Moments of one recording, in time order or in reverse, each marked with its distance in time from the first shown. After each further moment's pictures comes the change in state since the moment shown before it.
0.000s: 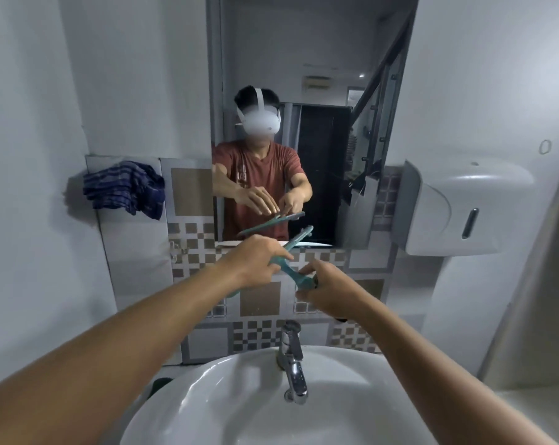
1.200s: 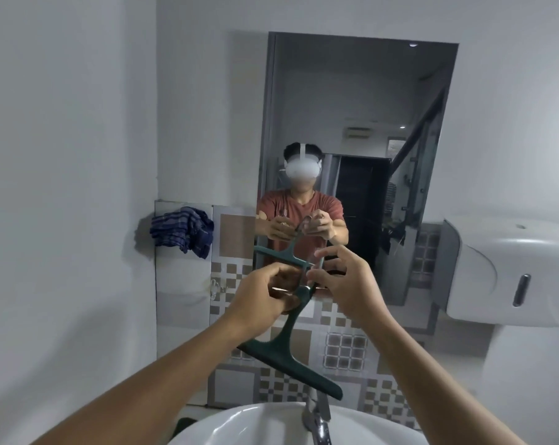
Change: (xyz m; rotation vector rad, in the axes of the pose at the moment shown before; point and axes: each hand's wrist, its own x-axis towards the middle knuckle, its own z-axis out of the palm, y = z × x) left_hand -0.055 0.023 -0.039 -0.768 0.346 -0.280; right_hand 0.011 -0.066 -0.036 0.660 0.224 -0.364
